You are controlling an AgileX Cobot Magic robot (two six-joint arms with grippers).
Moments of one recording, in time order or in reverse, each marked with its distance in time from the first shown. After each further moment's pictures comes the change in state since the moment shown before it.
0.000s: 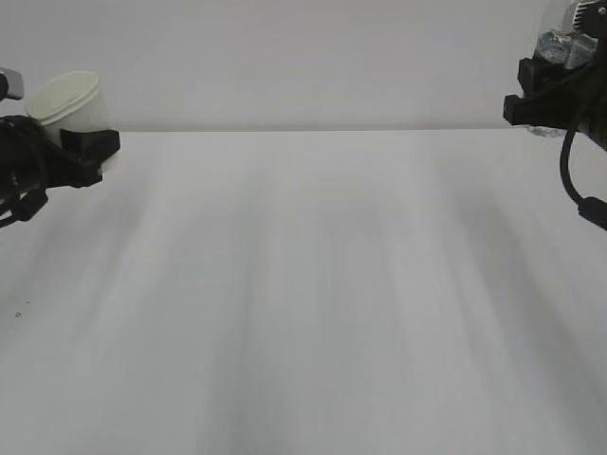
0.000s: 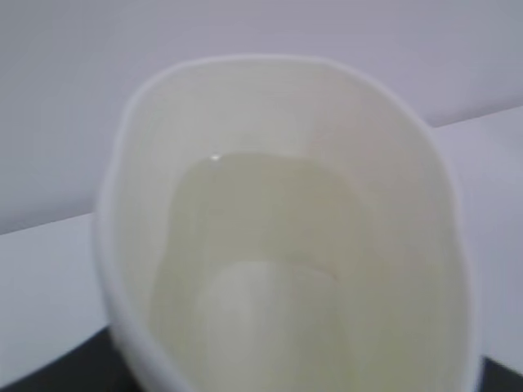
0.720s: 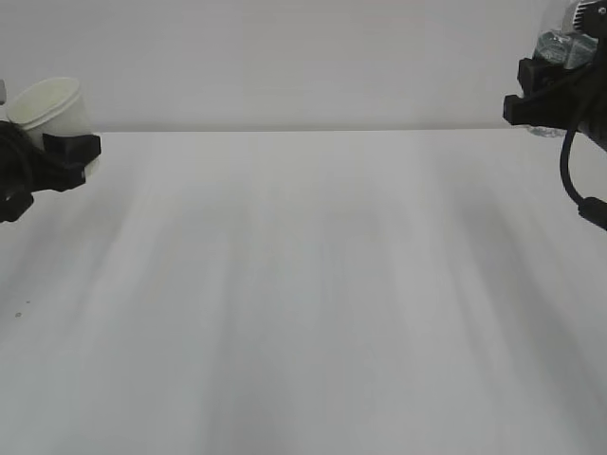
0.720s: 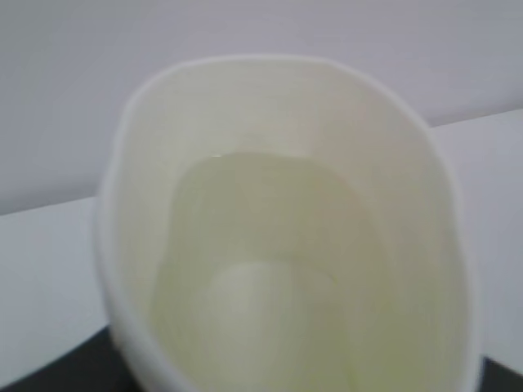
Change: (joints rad) left arm 0.058 0.015 0.000 0.000 0.006 0.001; right arm 0.000 0.000 0.000 0.000 0.002 0.000
